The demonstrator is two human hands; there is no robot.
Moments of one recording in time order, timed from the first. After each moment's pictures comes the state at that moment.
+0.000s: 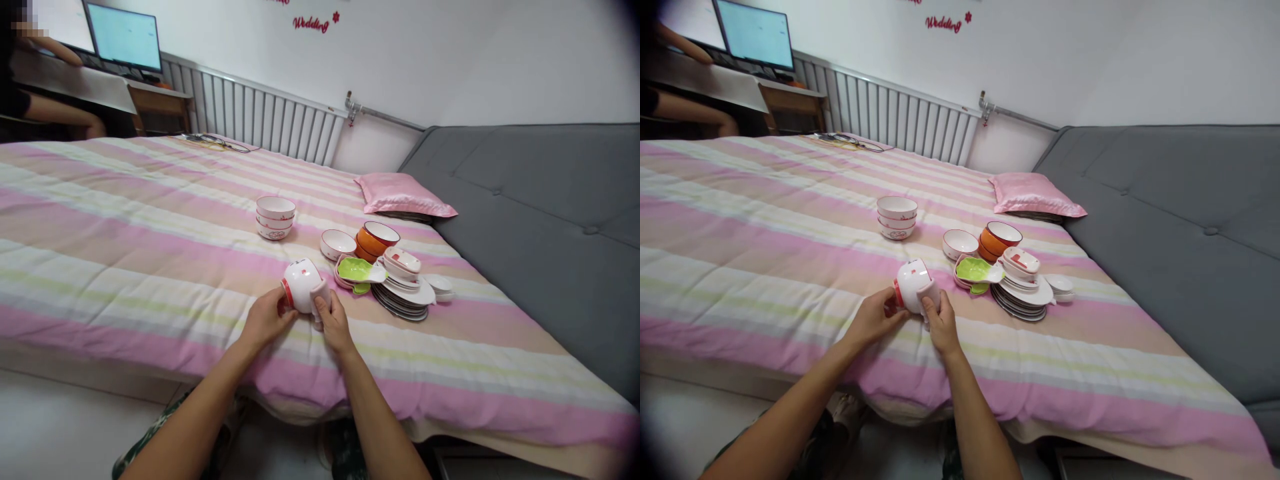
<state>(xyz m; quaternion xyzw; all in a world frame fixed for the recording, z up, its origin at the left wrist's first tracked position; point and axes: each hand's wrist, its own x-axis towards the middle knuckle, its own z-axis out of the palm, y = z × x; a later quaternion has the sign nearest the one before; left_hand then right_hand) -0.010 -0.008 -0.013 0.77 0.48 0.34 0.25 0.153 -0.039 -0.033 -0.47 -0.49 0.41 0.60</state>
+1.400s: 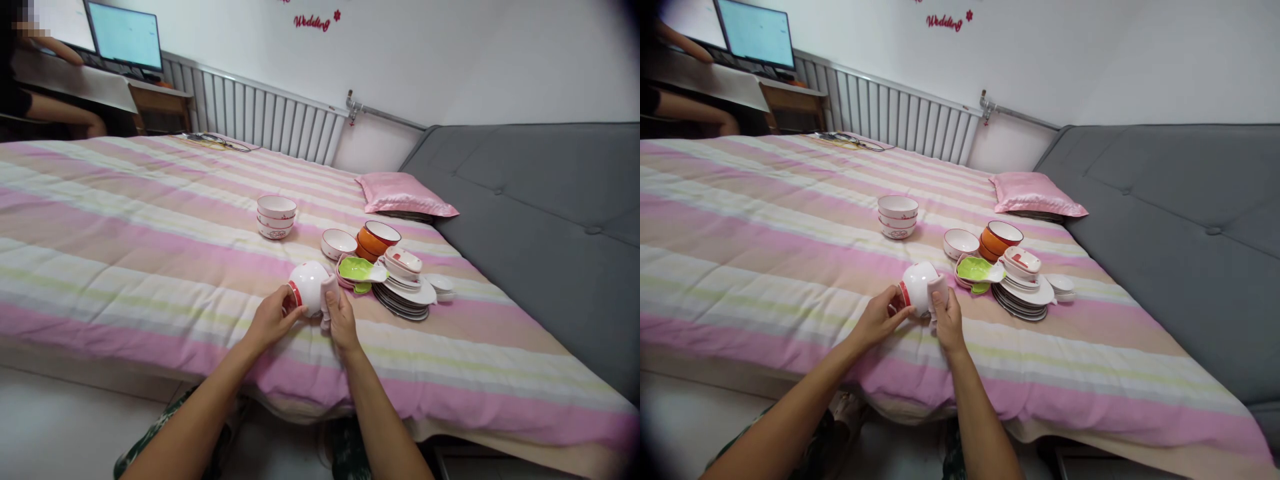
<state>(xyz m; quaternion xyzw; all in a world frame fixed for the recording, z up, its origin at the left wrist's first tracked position) -0.006 -0.010 -0.019 0.76 0.43 0.37 0.31 0.156 -0.040 -0.028 -0.45 -0.44 0.45 0.63</state>
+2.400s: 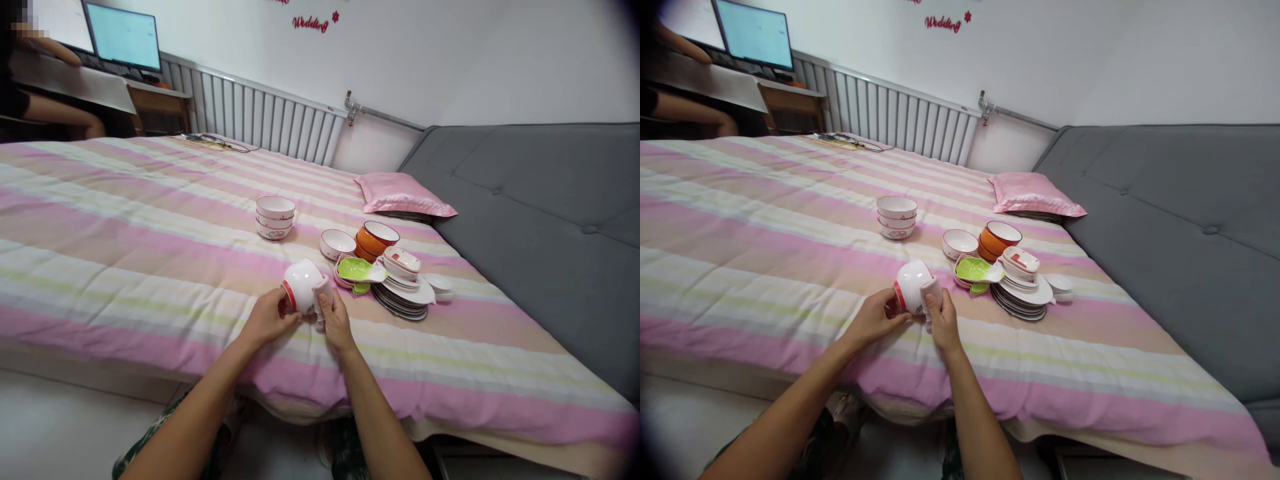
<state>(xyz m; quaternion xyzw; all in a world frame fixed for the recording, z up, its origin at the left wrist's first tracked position) -0.010 -0.006 -0.016 0.77 0.45 0.36 0.28 0.152 -0.039 -0.029 -0.47 -0.44 0.45 0.62</state>
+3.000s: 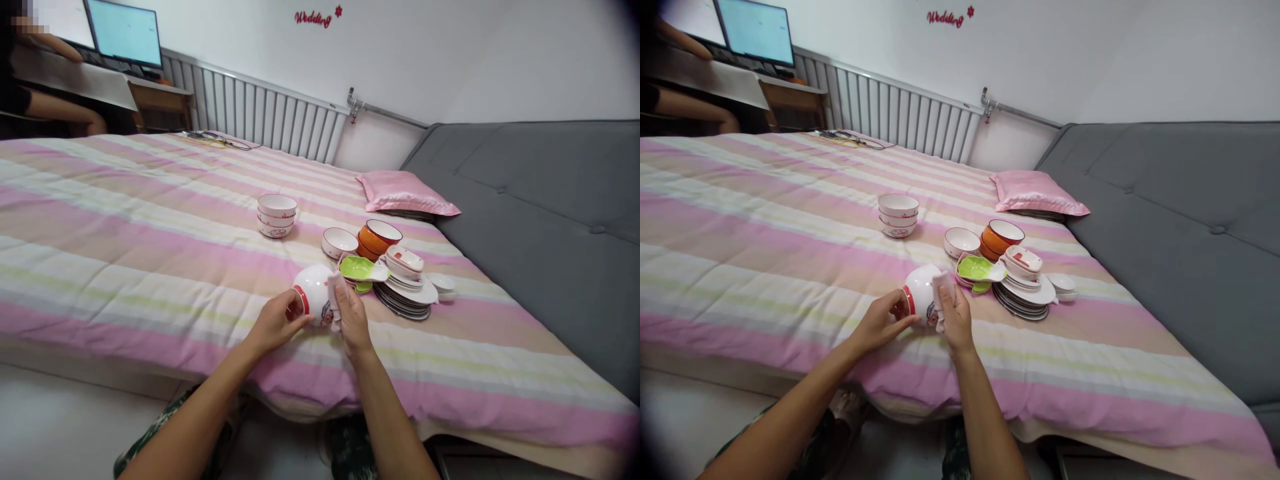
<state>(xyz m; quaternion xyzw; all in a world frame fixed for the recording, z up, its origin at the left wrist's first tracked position) -0.003 -0.019 -0.010 0.78 0.37 0.38 0.33 0.158 -0.052 0.004 -0.46 -0.40 0.47 0.64</state>
